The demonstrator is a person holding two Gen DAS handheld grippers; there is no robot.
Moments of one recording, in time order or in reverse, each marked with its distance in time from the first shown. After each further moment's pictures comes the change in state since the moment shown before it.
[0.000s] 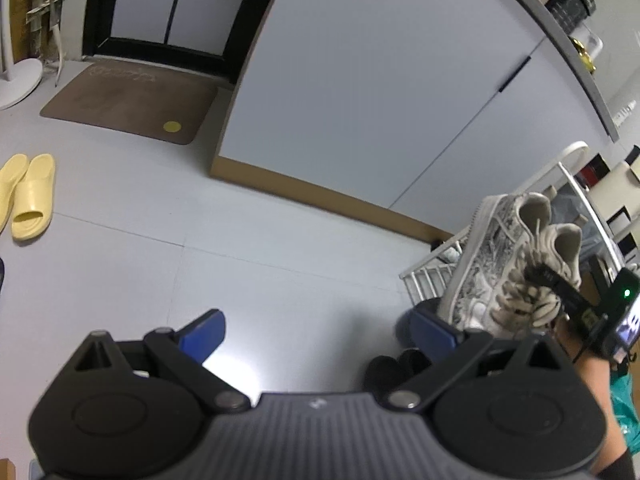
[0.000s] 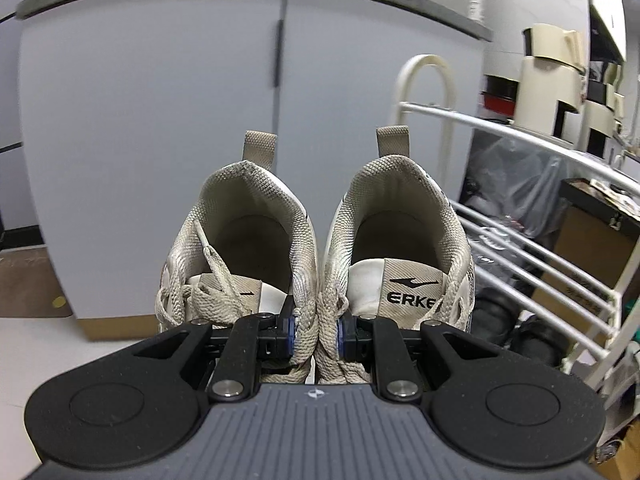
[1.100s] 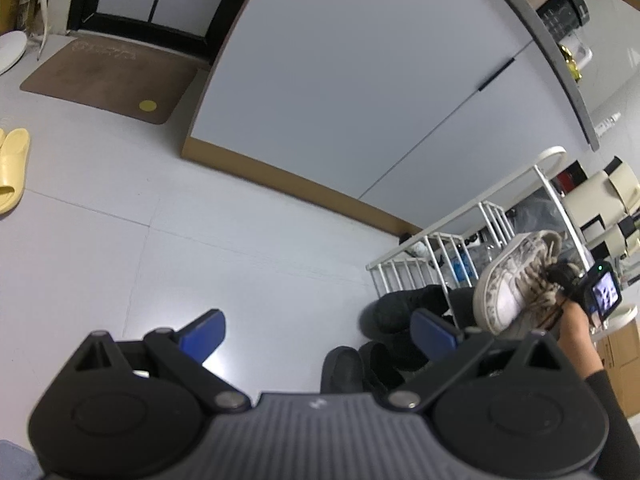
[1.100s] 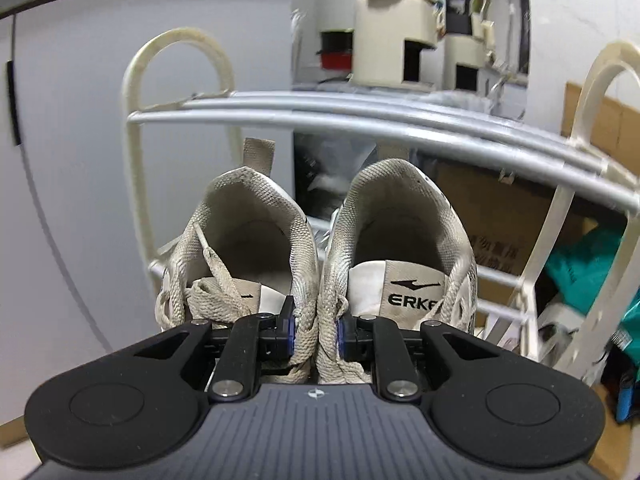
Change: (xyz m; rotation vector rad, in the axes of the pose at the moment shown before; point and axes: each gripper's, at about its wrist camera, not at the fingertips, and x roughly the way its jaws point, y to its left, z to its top) left arm 0.012 -0.009 -0.002 -0.037 0.050 -0.084; right arm 0.104 -0.153 0.057 0.269 0.023 -0.365
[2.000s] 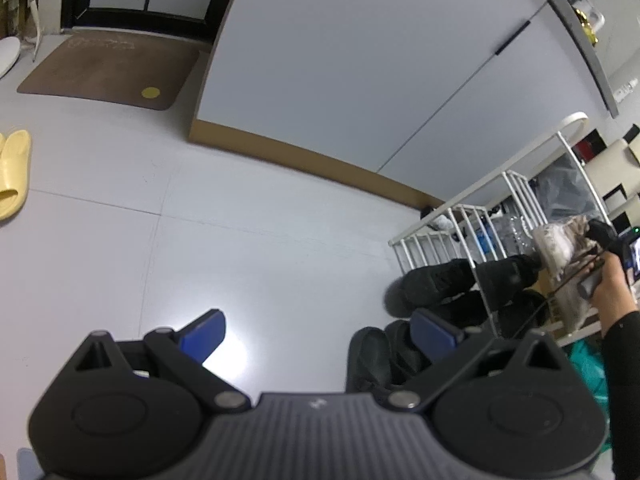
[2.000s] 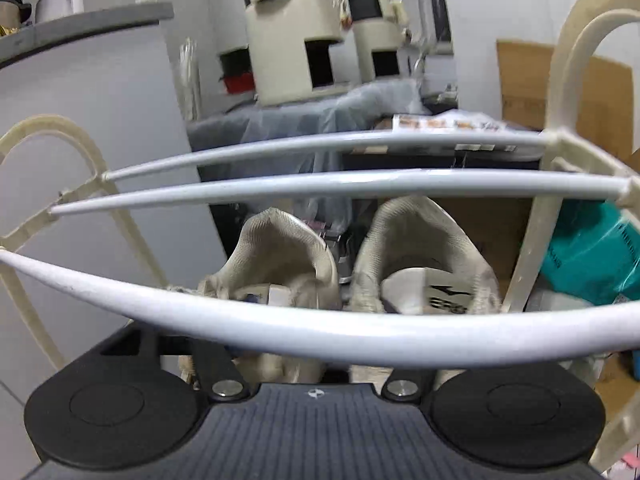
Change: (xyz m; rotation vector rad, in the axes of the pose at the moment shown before) left arm 0.026 0.011 0.002 0.040 0.092 0.042; right arm 0.076 -0.054 0.054 0.260 0.013 -0.092
